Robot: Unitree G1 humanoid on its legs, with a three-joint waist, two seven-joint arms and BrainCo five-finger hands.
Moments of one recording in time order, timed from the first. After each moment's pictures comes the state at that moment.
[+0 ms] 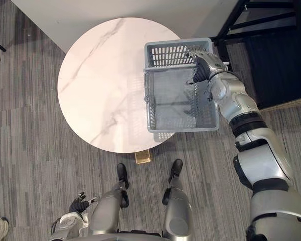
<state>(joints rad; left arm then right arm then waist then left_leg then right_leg) -0.02 0.13 0.06 1.09 -0.19 -0.17 0.11 -1.08 -0.69 0.44 0.84 -0.55 -0.15 -0.04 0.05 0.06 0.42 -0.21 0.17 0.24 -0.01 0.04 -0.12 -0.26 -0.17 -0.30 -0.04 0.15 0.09</state>
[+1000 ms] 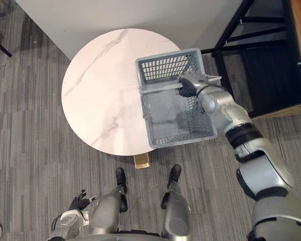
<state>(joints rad) -0.03 0.14 0.08 1.09 -0.13 -0.16 0.11 -0.88 -0.77 0.56 0.51 -0.59 -0.19 0.07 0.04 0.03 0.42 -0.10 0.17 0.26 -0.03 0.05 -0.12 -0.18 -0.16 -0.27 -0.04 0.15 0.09</state>
